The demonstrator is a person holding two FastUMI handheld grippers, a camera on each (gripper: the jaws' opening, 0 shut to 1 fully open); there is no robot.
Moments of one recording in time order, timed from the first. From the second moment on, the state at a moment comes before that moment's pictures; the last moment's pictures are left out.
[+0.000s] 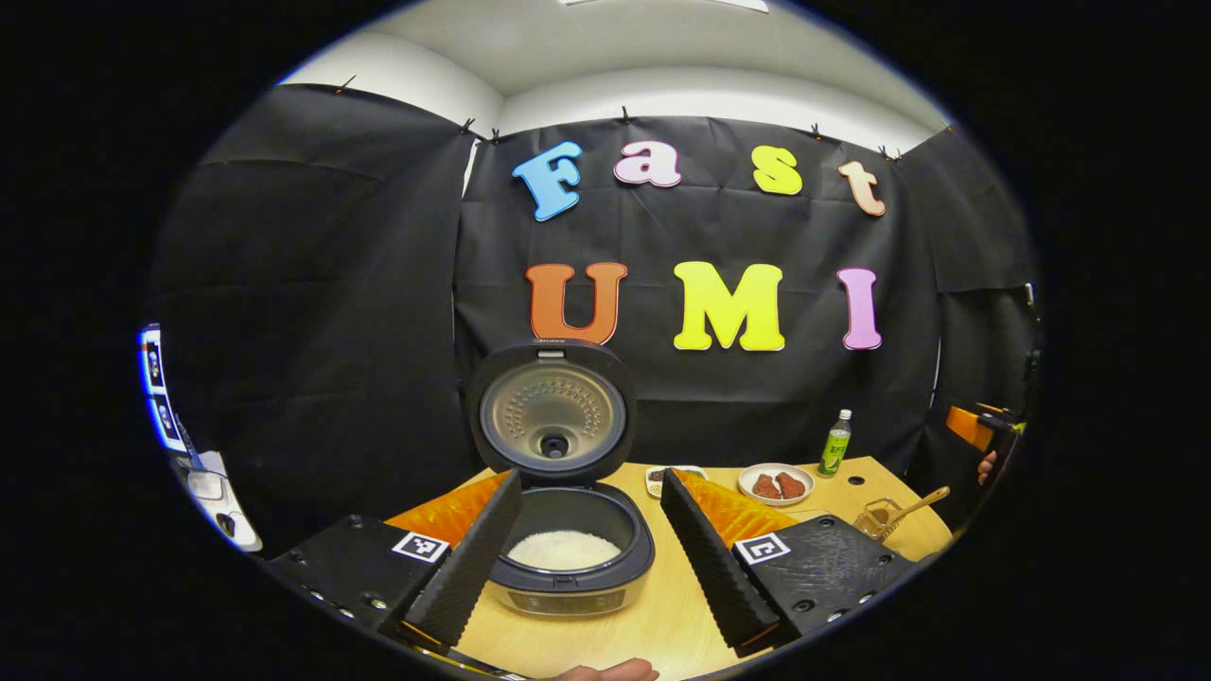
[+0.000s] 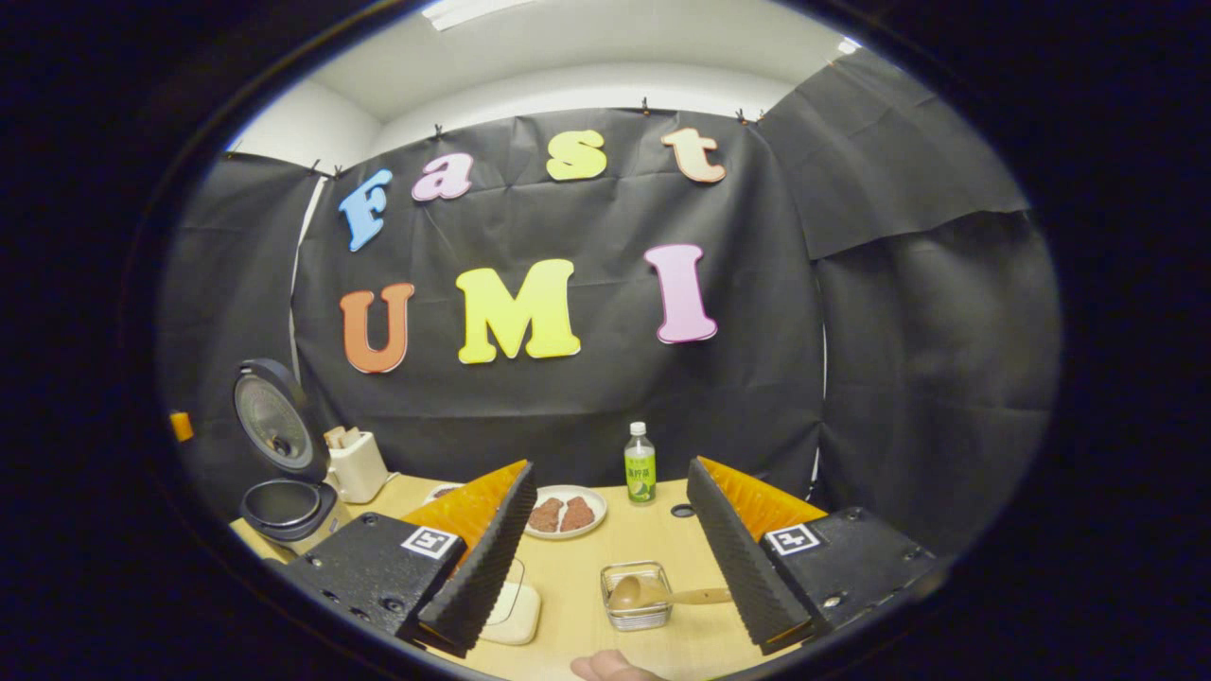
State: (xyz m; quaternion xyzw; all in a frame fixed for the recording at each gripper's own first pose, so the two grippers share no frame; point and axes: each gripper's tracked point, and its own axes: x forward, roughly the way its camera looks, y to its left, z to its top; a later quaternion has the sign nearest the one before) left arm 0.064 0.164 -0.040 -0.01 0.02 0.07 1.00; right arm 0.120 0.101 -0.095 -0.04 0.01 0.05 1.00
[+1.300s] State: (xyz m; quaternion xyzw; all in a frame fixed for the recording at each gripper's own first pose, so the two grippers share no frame) left arm 0.289 0.270 0.071 -0.01 -0.13 0.13 0.98; right arm 0.099 0.089 -0.128 -0.07 0.01 0.11 0.99
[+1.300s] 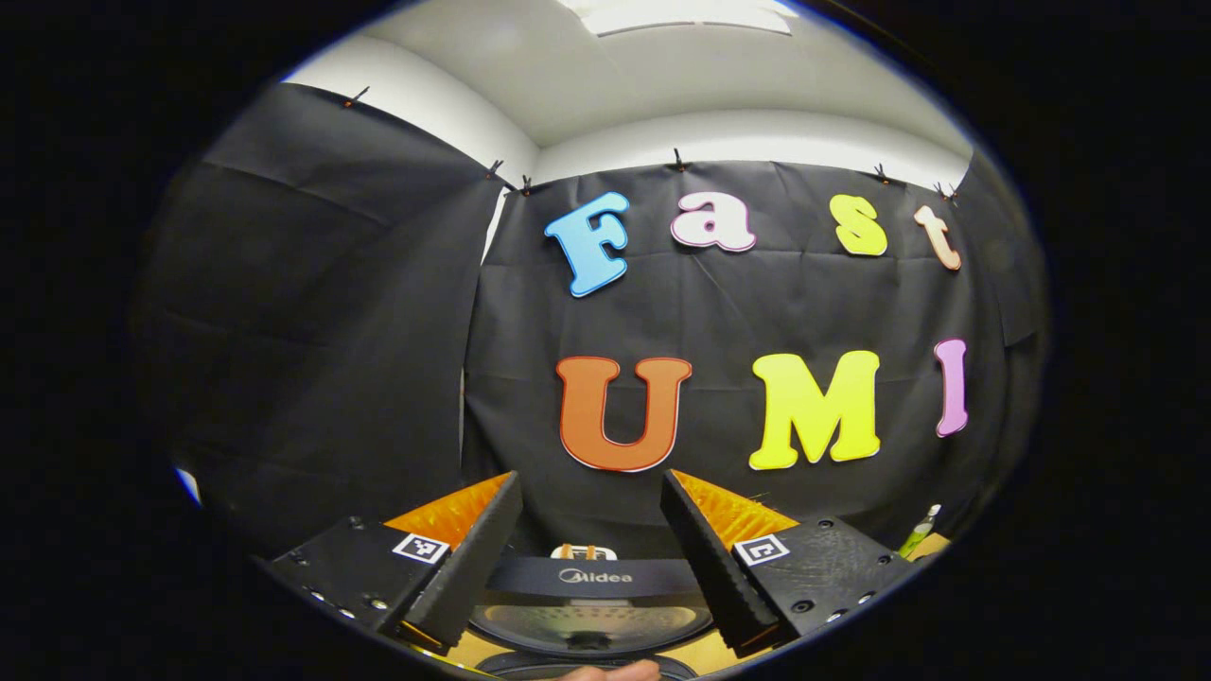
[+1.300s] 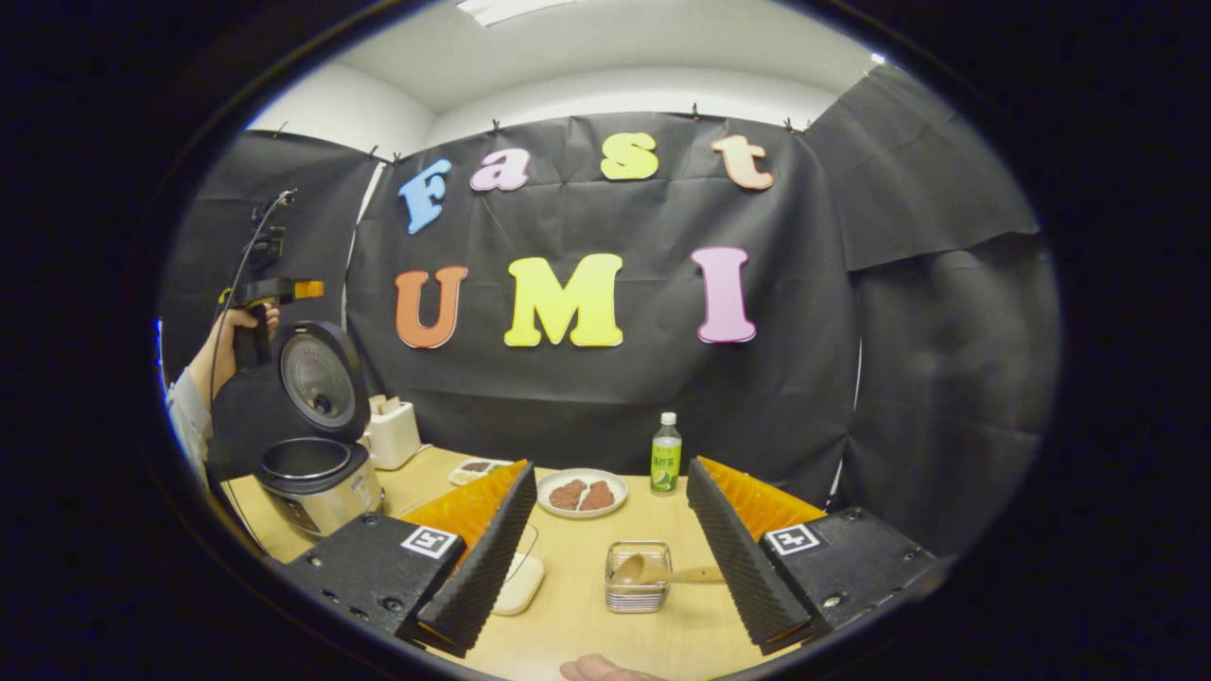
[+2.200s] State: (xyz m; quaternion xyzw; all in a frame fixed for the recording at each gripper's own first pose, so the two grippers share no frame) left arm 0.303 0.266 0.012 -0.02 0.02 0.13 0.99; right arm 0.013 0.084 -0.106 -0.04 -0.04 0.09 0.99
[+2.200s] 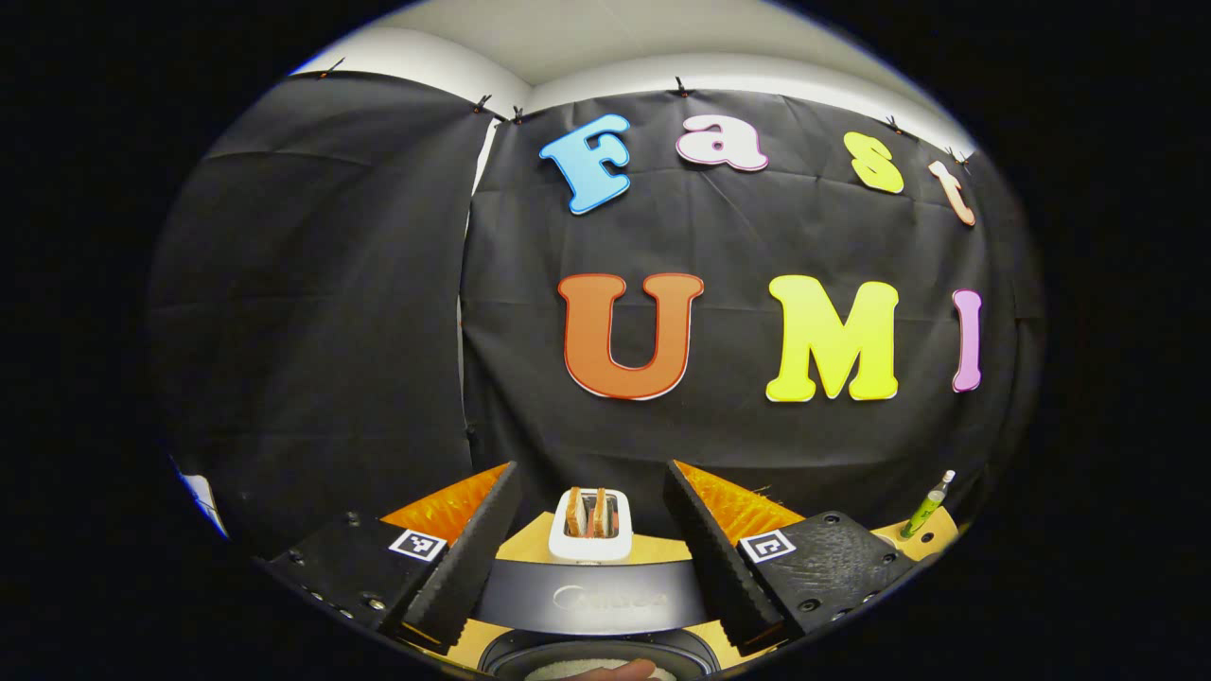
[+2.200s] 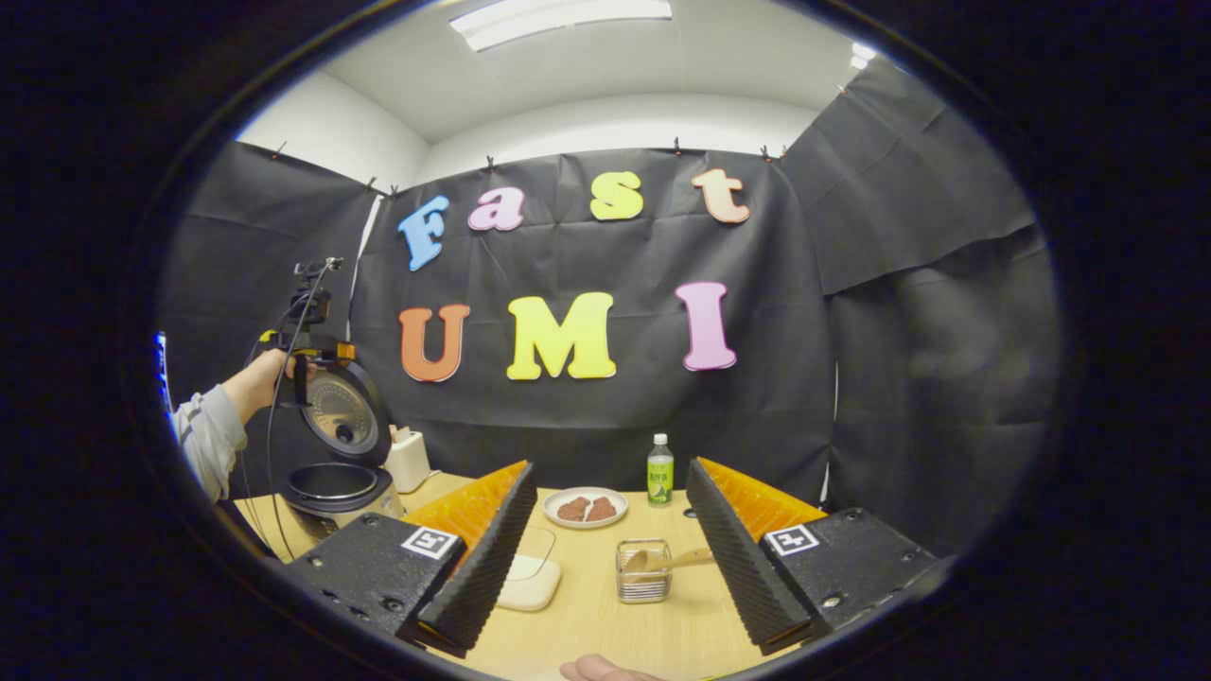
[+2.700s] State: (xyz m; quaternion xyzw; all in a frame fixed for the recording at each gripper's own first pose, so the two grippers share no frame) left arm 0.233 0.246 -0.032 -0.02 0.04 0.14 0.99; right arm -0.028 0.079 -0.137 -0.02 -0.03 0.12 0.99
